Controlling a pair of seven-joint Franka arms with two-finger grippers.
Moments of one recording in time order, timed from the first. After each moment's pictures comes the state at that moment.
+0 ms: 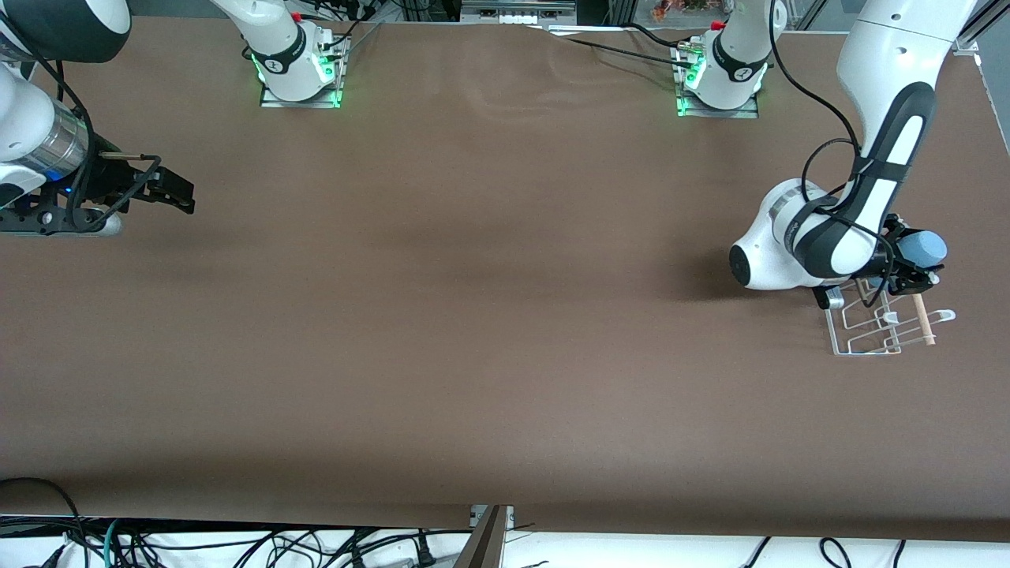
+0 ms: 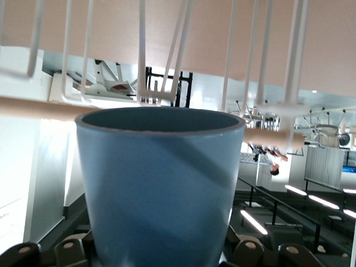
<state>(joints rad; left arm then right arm) 0.17 0.49 -0.33 -2.01 1.41 1.38 0.48 -0.01 0.04 0.10 -1.68 -0.03 1.63 0.08</state>
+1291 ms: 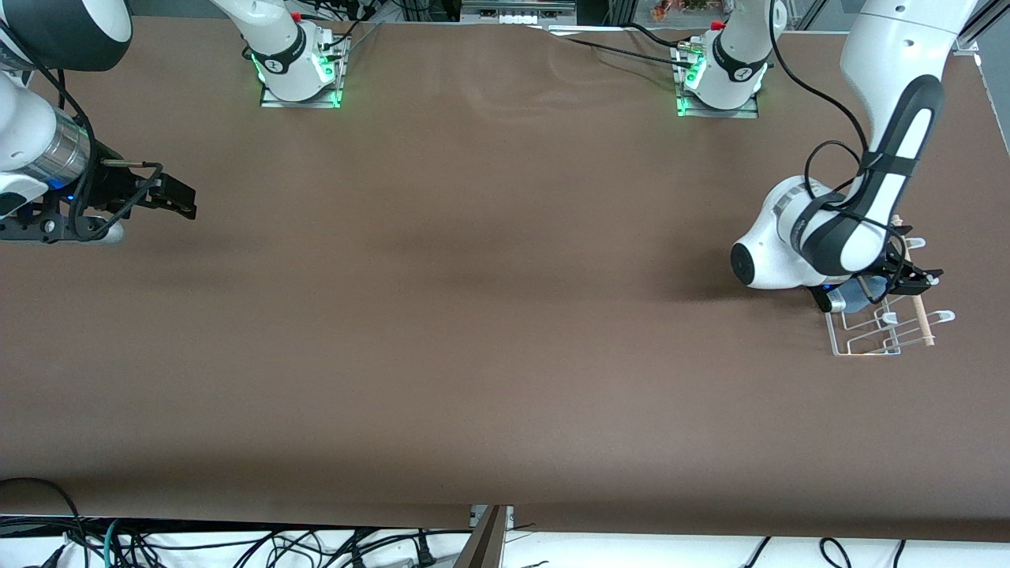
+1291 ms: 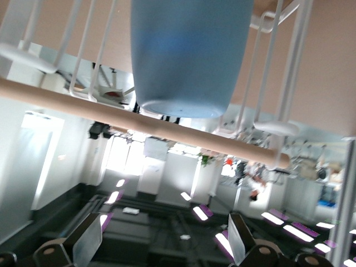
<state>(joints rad) 0.18 0.46 -0.34 -1.95 1.27 1.39 0.38 -0.01 0.07 0.10 -1.65 -0.03 1.63 0.08</state>
